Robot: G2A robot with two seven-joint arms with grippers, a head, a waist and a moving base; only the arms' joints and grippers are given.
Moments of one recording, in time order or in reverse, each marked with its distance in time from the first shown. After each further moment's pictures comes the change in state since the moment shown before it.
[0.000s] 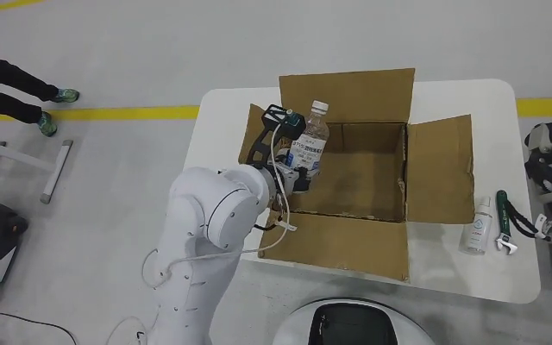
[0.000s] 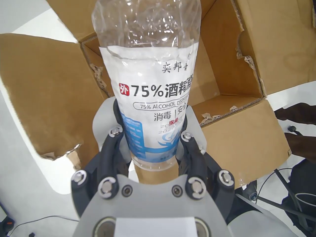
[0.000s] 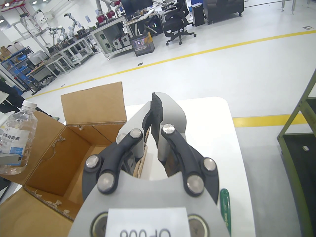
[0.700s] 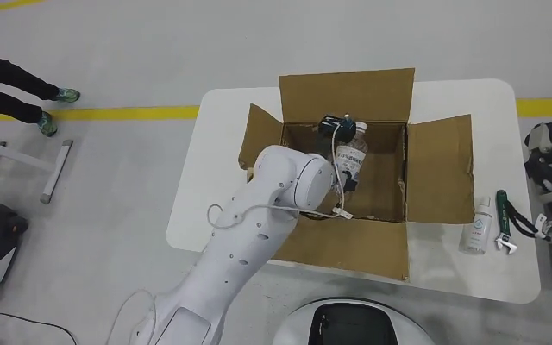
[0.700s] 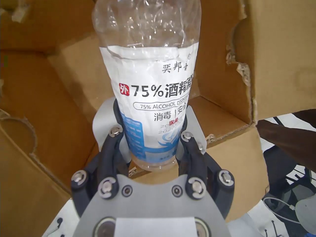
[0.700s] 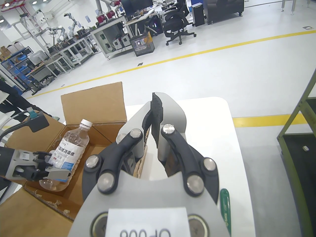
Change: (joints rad) left arm -0.215 -0.080 0.287 0.436 -0.092 0.271 0.035; right arm 0.000 0.000 0.000 0.000 0.000 0.000 0.000
